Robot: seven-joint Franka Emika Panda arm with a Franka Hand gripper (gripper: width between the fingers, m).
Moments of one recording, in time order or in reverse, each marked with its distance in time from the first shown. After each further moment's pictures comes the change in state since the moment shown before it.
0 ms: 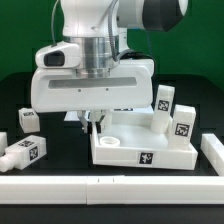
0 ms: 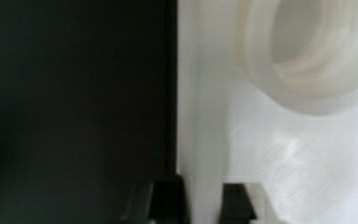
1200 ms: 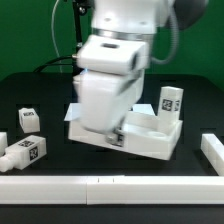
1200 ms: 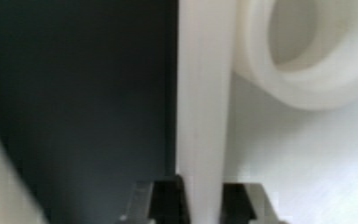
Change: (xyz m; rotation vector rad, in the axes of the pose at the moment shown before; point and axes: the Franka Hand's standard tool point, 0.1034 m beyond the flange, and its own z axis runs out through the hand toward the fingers) arm 0.091 -0.031 -0.018 -0.110 -0.031 -1.127
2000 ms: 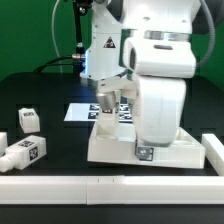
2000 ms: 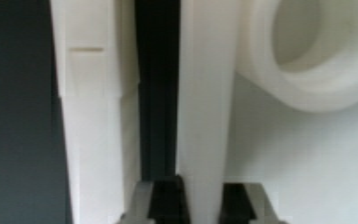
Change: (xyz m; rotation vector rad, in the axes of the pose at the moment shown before) arm 0.029 0.027 0.002 -0.026 0.025 -0.239
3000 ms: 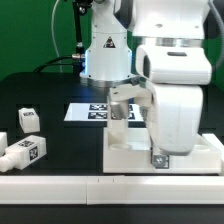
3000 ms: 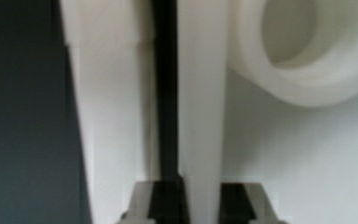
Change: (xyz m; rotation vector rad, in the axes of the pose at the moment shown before) arm 0.035 0.020 0.007 -0.017 0.040 0.030
